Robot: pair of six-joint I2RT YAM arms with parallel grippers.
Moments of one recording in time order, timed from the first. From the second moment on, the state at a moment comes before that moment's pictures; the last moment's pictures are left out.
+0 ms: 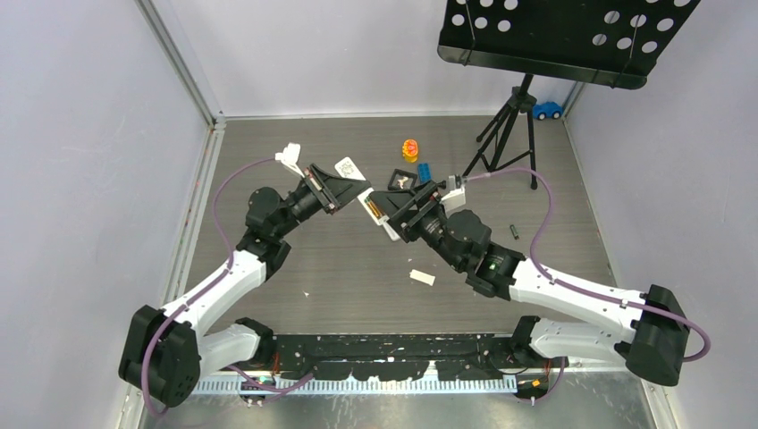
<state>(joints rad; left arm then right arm) -0.44 1.10 0.61 0.68 0.49 -1.21 1.00 1.07 0.73 0.34 0.34 1.33</state>
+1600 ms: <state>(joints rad) -0.43 1.12 0.67 0.68 0.50 -1.37 0.88 1.18 0.80 0.40 0.09 1.32</state>
